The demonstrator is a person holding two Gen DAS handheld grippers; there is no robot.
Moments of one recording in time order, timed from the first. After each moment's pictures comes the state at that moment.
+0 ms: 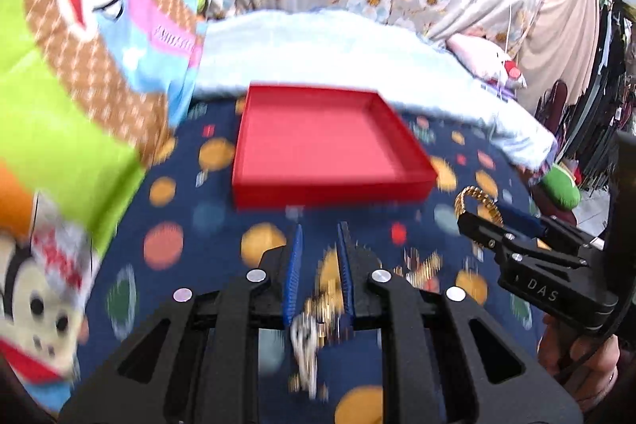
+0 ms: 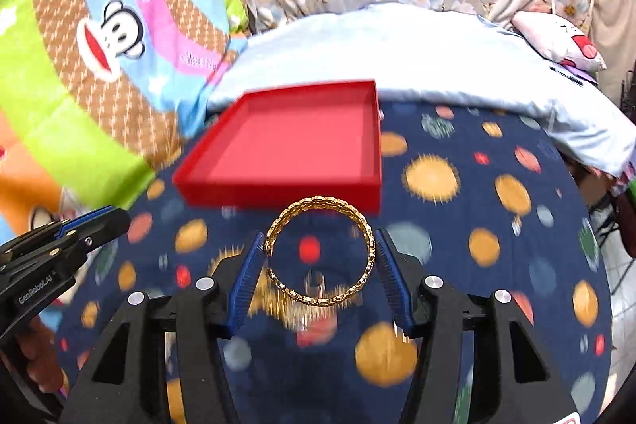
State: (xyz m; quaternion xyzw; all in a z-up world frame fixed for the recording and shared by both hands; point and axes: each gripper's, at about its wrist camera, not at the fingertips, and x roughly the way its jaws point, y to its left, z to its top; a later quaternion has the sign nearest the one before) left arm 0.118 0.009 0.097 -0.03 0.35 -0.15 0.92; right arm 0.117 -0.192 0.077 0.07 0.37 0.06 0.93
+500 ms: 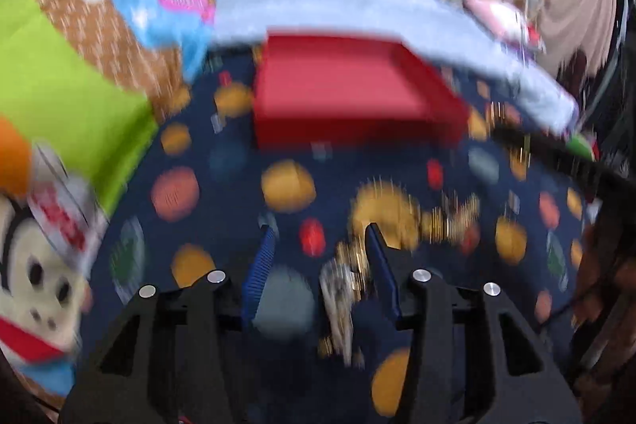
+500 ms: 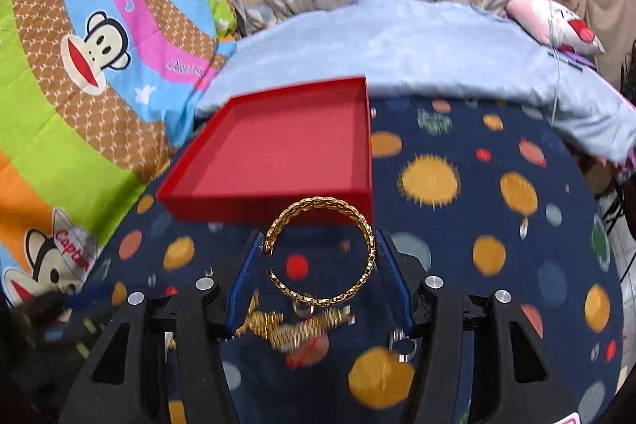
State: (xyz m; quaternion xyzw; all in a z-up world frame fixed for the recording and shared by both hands) left arm 0.096 0.014 0.039 0.01 0.43 -0.13 0.89; right arm 0.126 -0.202 0.061 0.10 0.38 0.05 0.92
